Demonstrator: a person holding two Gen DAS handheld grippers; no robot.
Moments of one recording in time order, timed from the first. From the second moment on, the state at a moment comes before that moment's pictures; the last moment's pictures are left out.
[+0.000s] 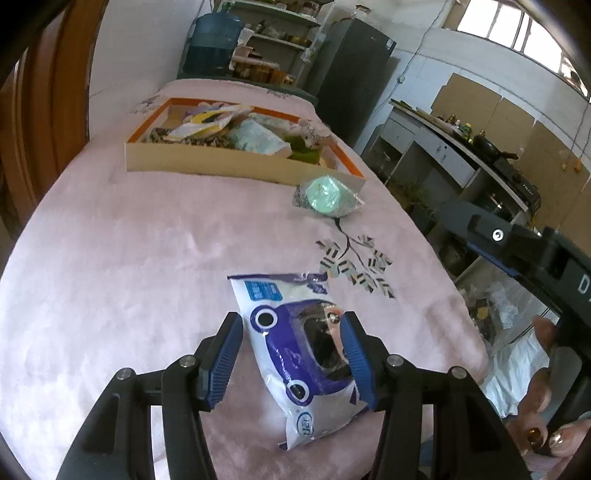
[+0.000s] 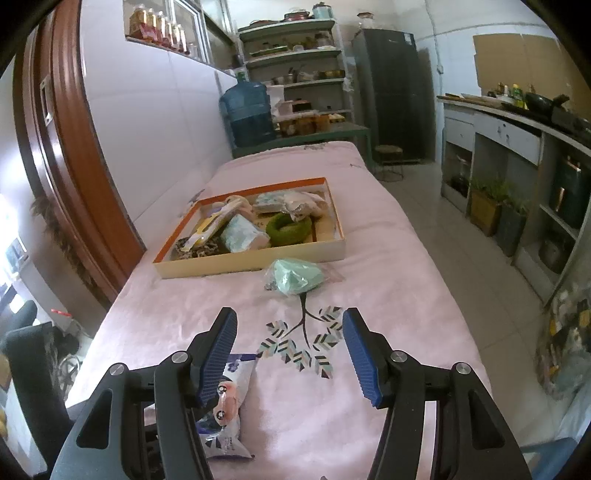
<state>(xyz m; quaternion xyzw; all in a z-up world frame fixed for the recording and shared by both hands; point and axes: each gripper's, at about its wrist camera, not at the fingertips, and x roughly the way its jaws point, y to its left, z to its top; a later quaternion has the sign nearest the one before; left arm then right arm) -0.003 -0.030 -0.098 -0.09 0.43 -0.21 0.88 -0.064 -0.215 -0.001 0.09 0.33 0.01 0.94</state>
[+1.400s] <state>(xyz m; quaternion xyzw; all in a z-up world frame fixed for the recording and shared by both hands) 0.008 -0.008 -0.073 -0.14 0.35 -0.23 0.90 0.054 -0.224 -0.048 0.08 0.42 0.09 0.90</state>
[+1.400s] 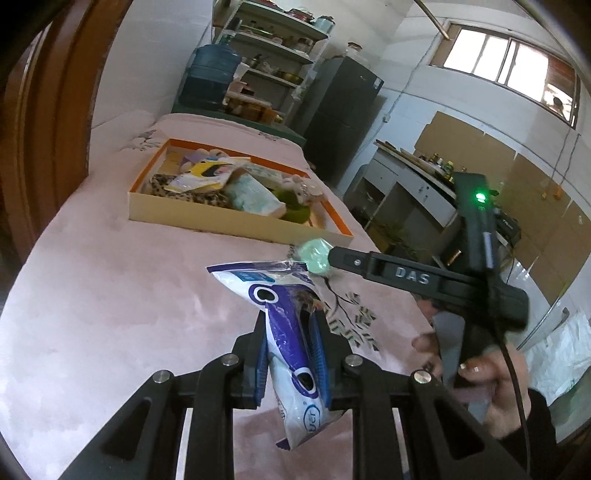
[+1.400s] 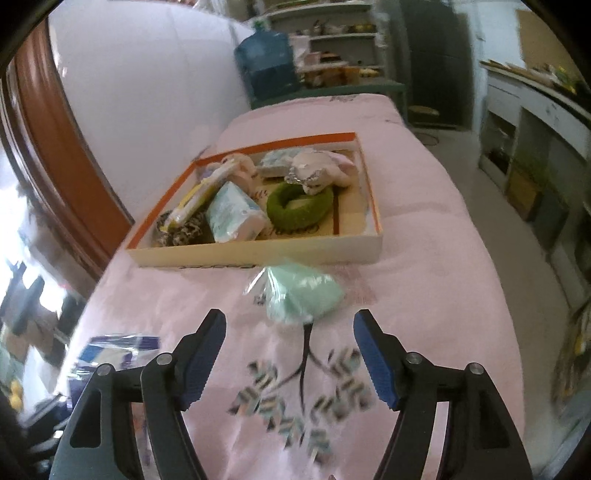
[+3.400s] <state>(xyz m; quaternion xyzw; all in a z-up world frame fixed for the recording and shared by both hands) 0.160 0.022 0.006 -0.08 0.29 -0.17 0.94 0.146 -0.184 0.024 0.02 0.36 0.17 0.92</state>
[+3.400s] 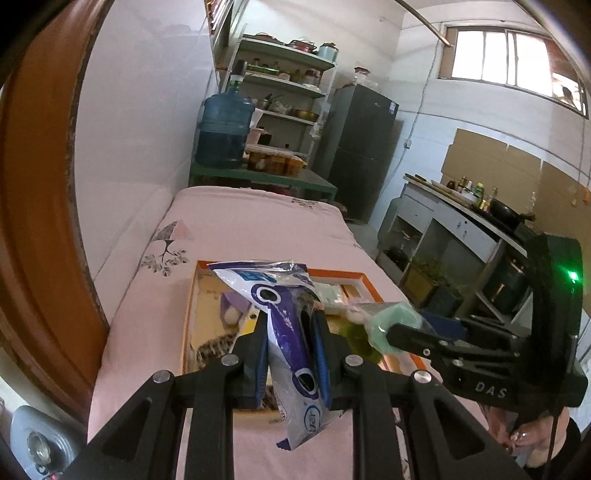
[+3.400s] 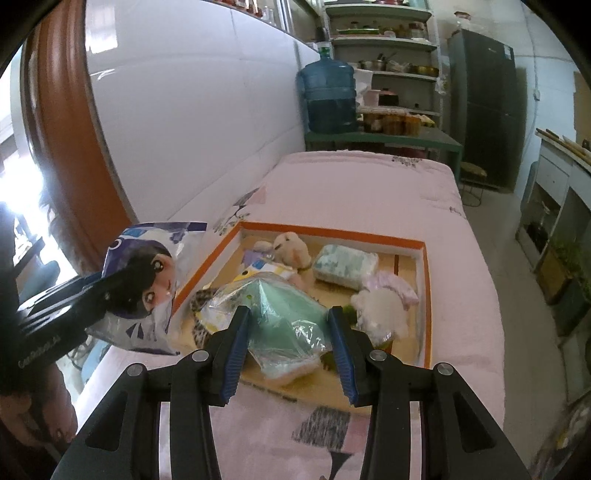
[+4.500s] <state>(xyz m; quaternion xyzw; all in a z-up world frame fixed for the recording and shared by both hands) 0.284 0.015 -0.044 -0.09 0.36 -0.18 0.91 0.242 -0.174 -0.025 -0.03 0.40 0.15 0.91</state>
